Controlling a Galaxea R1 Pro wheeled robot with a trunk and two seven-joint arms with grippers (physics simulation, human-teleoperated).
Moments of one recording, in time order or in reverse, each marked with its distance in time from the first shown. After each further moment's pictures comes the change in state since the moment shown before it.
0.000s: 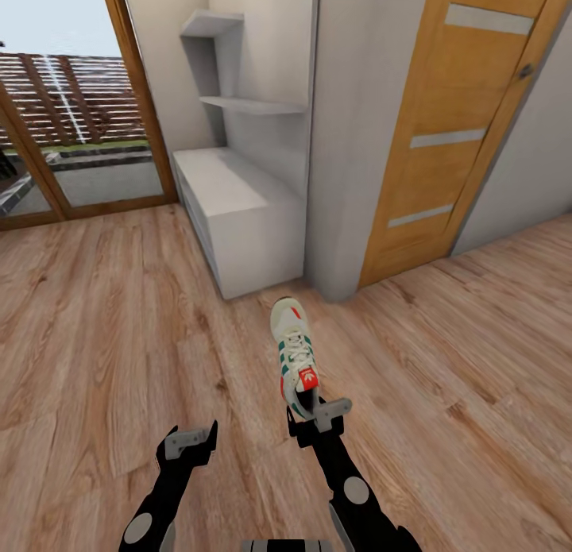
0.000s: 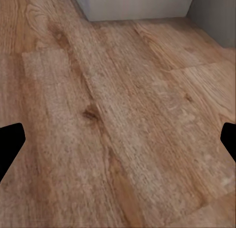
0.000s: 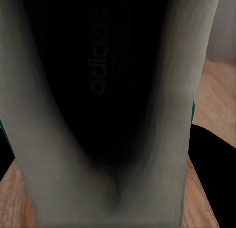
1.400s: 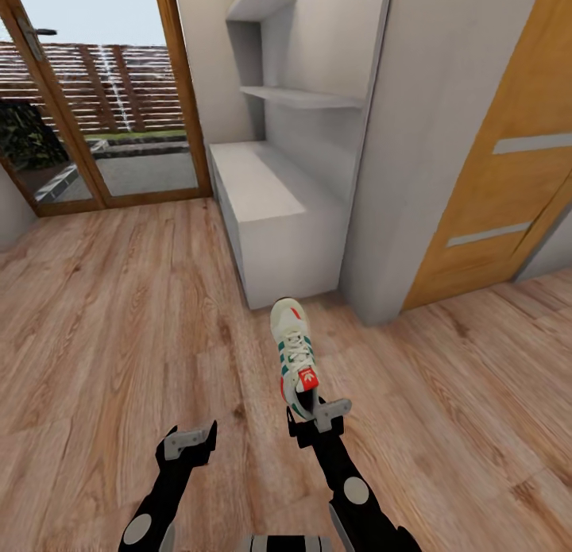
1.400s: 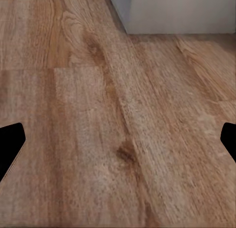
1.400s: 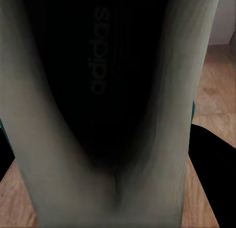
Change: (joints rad) left arm 0.004 0.000 0.002 -0.005 -0.001 -0.001 0.000; right arm 0.000 0.000 0.000 0.002 0.002 0.000 0.000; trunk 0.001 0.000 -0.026
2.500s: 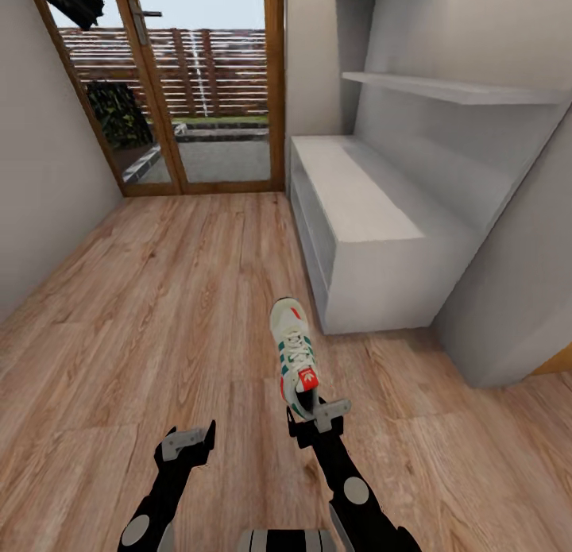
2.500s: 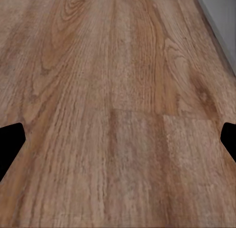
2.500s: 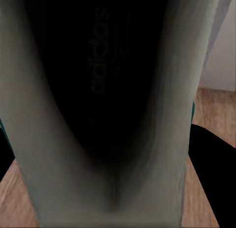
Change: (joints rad) left arm 0.002 0.003 -0.001 0.000 0.047 -0.003 -0.003; right arm 0.000 0.000 0.000 0.000 0.000 0.000 0.000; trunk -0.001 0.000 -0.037
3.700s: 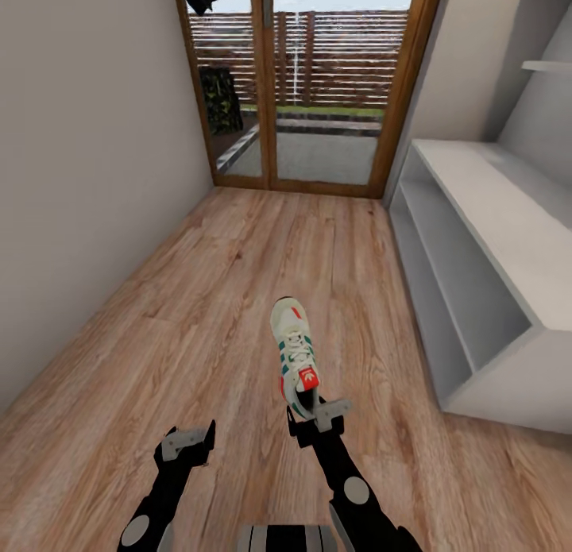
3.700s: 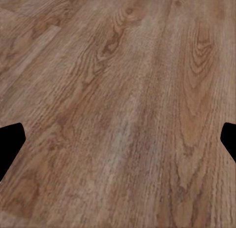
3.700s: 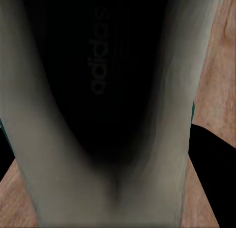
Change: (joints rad) left arm 0.001 0.000 0.000 -0.001 0.000 -0.001 -0.001; right arm 0.000 0.000 -0.002 -0.002 -0.001 -0.001 0.000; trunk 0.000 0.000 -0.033
